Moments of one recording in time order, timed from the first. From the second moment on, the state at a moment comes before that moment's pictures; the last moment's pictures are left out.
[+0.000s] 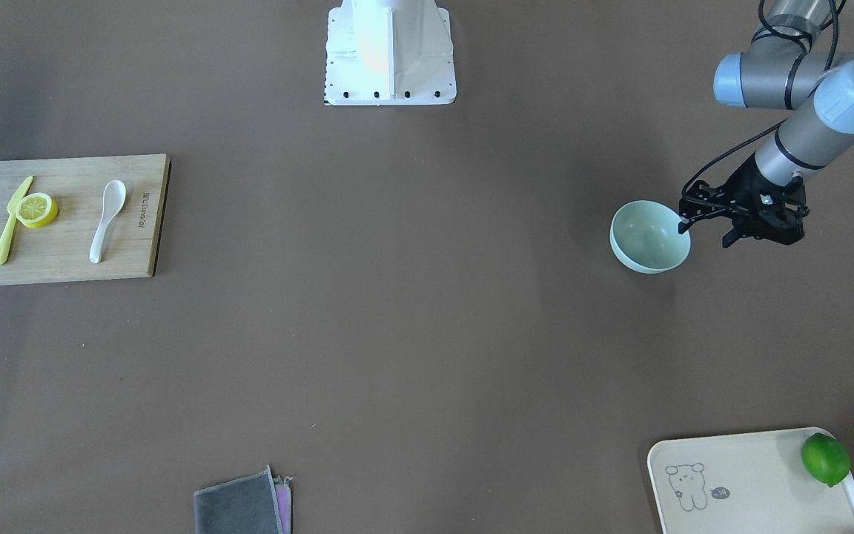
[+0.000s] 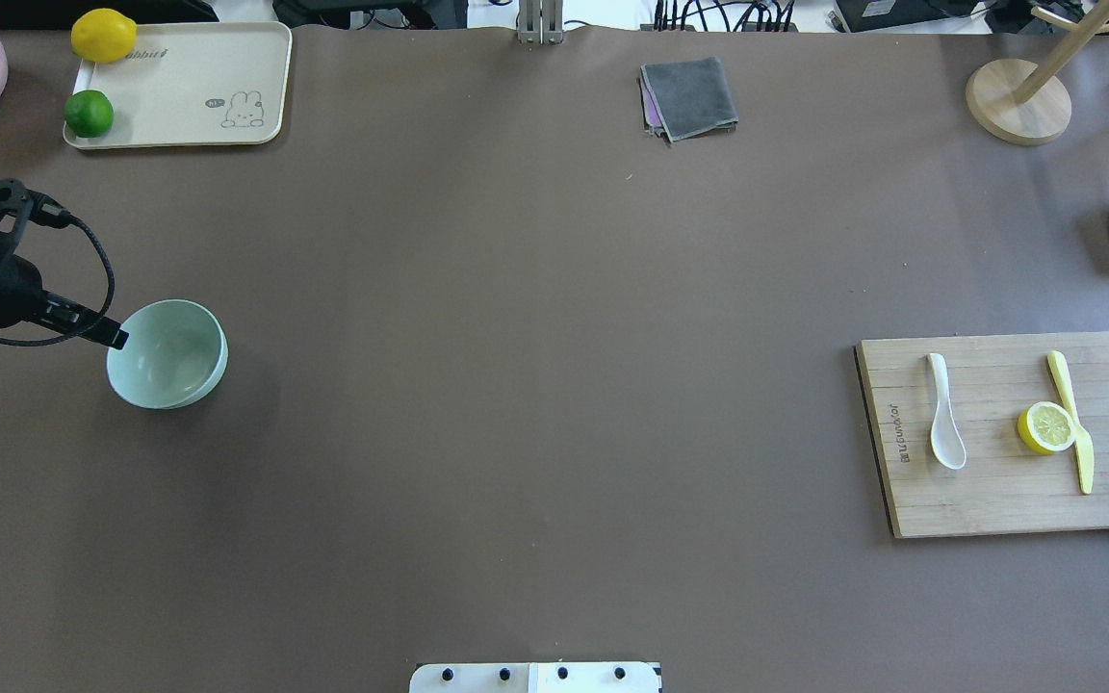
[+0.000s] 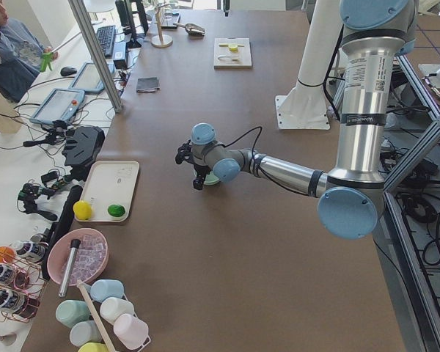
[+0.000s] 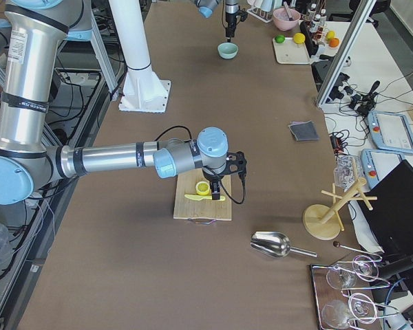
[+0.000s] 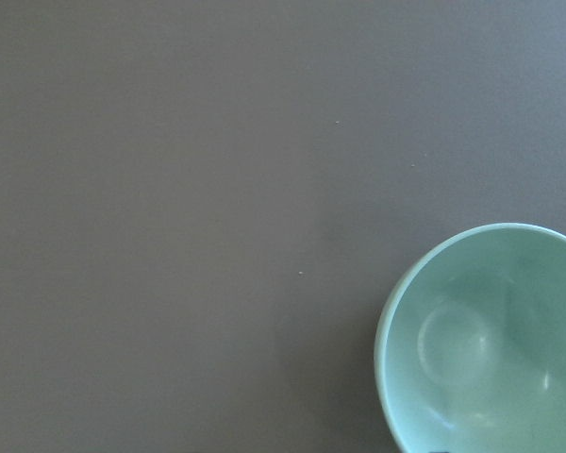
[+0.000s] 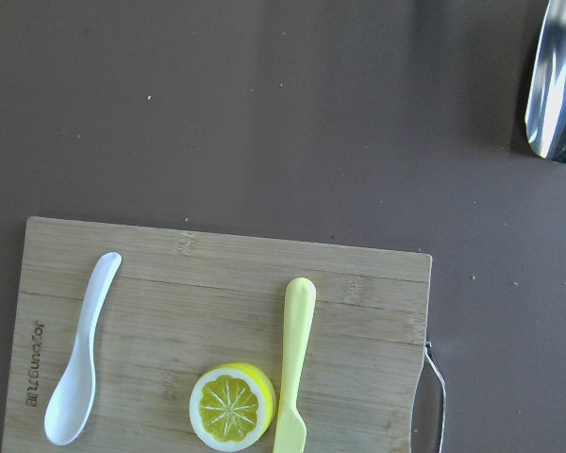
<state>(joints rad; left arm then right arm) -0.94 -1.63 -1.70 -2.08 -2.19 -0.56 1.38 -1.80 1.90 -1.36 2.47 0.24</state>
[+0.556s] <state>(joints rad) -0.91 -1.66 -1.66 -2.08 -2.18 -0.56 1.37 -1.80 1.90 -1.36 2.47 0.24</state>
